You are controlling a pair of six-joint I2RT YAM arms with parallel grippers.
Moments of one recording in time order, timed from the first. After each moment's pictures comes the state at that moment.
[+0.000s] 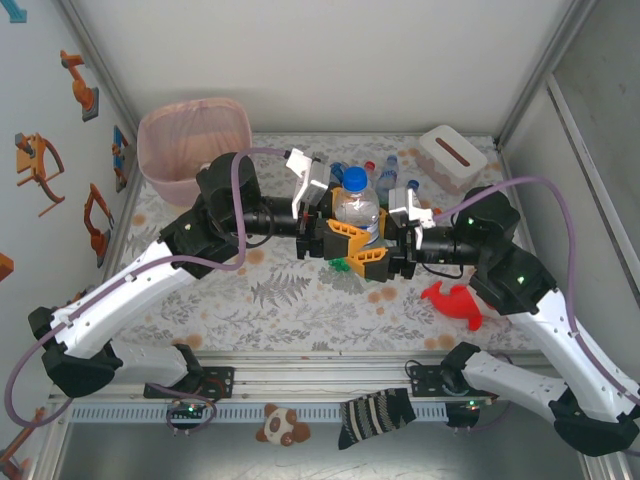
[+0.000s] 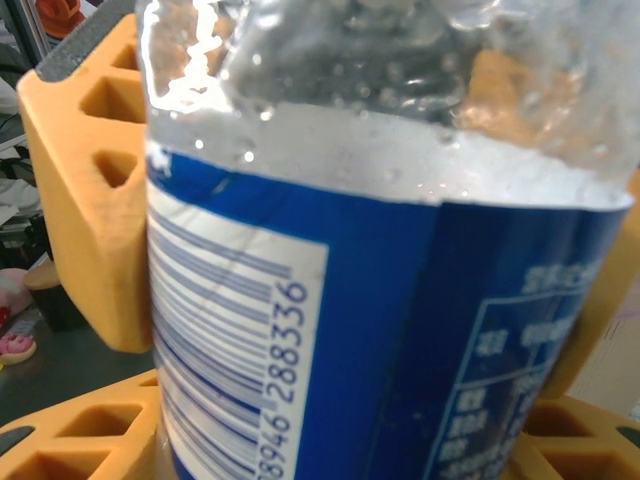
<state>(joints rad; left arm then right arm) -1.02 1.27 1.47 -0.17 0.73 -0.18 0.72 0.89 1.23 -0.42 -0.79 -0.02</state>
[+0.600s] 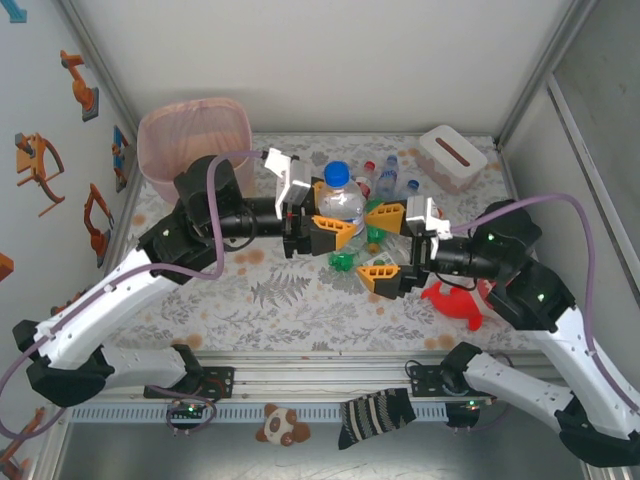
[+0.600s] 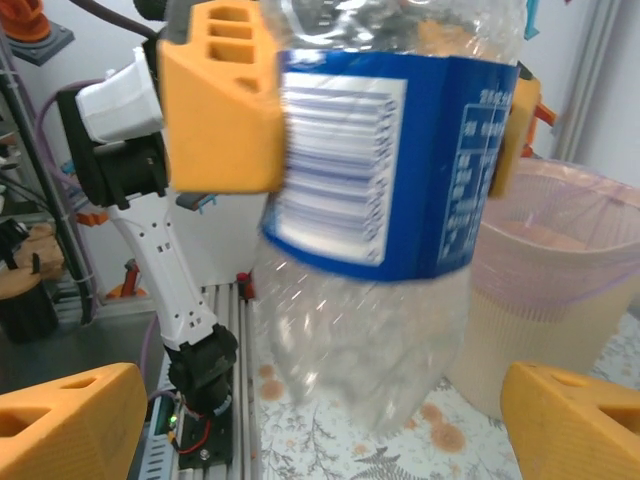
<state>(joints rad) -0.98 1.19 1.47 -0.26 0.61 -0.11 0.73 0.79 1.21 -0.48 -0.68 -0.03</state>
